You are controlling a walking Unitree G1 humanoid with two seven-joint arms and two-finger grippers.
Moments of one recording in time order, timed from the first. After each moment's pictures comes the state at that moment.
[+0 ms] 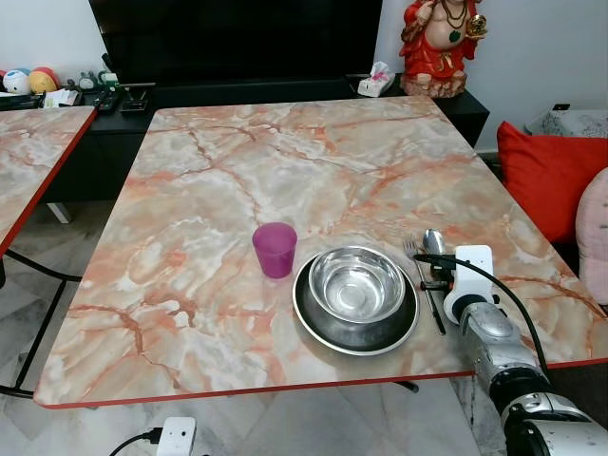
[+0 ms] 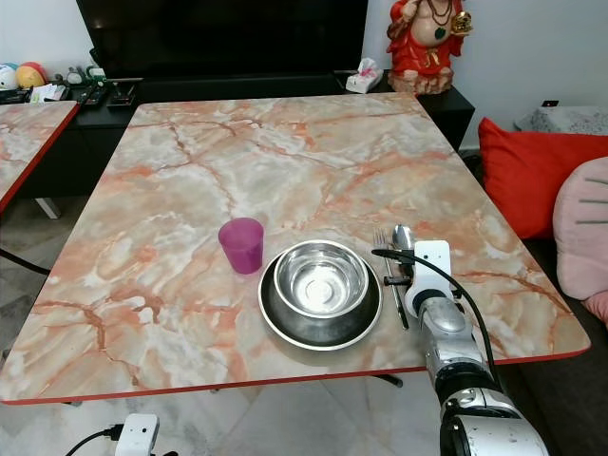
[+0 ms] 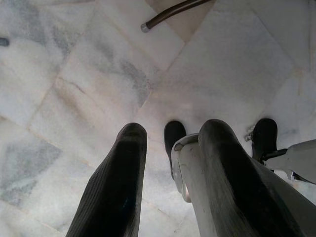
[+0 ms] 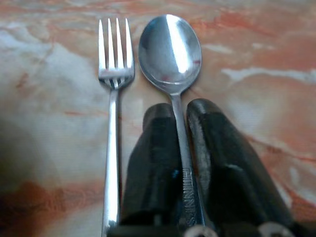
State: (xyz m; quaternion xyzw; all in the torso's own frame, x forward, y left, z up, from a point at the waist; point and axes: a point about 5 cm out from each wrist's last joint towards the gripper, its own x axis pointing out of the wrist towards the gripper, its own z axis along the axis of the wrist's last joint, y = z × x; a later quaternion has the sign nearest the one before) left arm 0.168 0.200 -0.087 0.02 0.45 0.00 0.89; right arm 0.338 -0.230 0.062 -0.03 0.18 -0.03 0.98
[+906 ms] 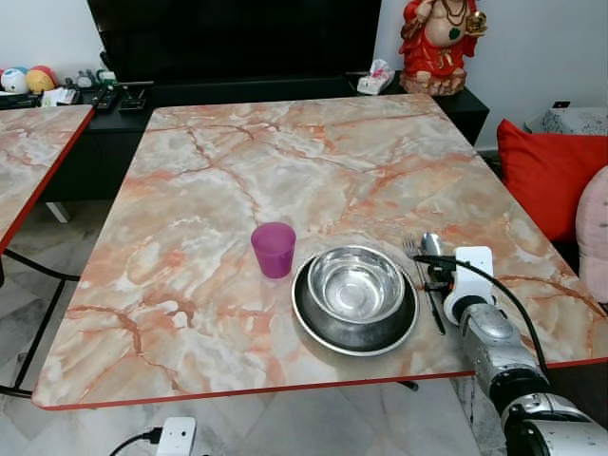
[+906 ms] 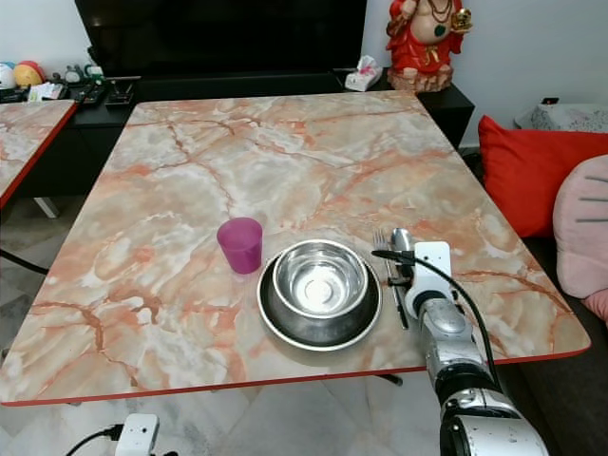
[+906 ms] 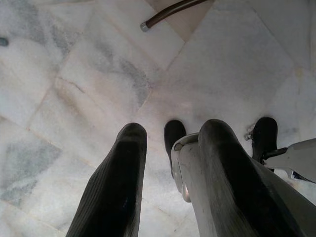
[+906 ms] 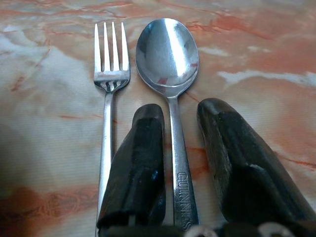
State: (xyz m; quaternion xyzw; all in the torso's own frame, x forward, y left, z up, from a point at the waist) left arm 0.168 0.200 -0.087 0.02 0.45 0.00 0.89; right arm 0.338 -0.230 0.063 -0.03 0.17 -0.03 0.98
